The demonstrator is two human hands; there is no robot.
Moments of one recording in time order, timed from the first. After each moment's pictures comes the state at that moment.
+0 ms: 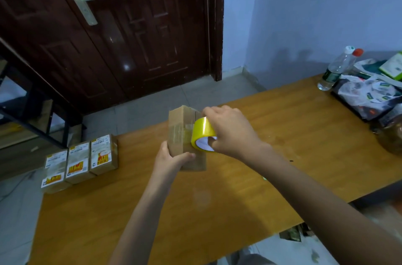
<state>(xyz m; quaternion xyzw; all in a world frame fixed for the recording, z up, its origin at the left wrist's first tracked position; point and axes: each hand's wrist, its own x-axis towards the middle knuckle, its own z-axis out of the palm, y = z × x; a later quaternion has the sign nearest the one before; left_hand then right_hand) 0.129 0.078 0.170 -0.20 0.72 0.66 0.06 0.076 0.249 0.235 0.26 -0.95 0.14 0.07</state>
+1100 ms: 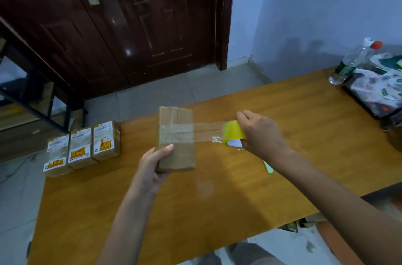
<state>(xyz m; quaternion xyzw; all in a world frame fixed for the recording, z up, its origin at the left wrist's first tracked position) 0.145 0.027 0.144 -0.25 0.55 0.79 0.10 0.075 0.292 0.179 0.22 -0.97 0.06 0.09</state>
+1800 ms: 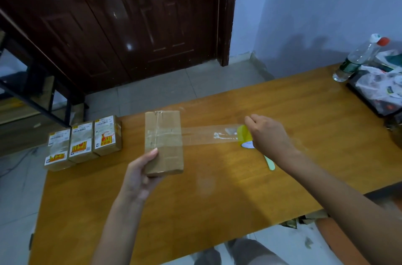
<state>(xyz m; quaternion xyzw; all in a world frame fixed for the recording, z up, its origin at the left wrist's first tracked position) 0.167 0.000 0.129 -0.25 0.46 0.84 0.10 0.068 0.307 0.148 0.23 -0.97 0.02 0.07</state>
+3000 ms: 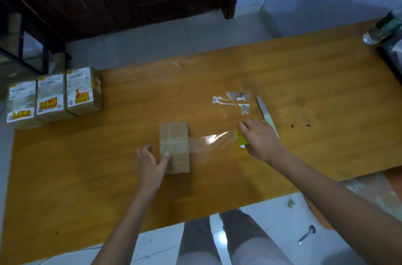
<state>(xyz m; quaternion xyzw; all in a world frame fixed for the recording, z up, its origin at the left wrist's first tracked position) 0.207 0.018 -0.049 -0.28 0.88 0.38 0.07 0.089 0.319 -0.002 0.28 -0.95 -0.07 -0.13</state>
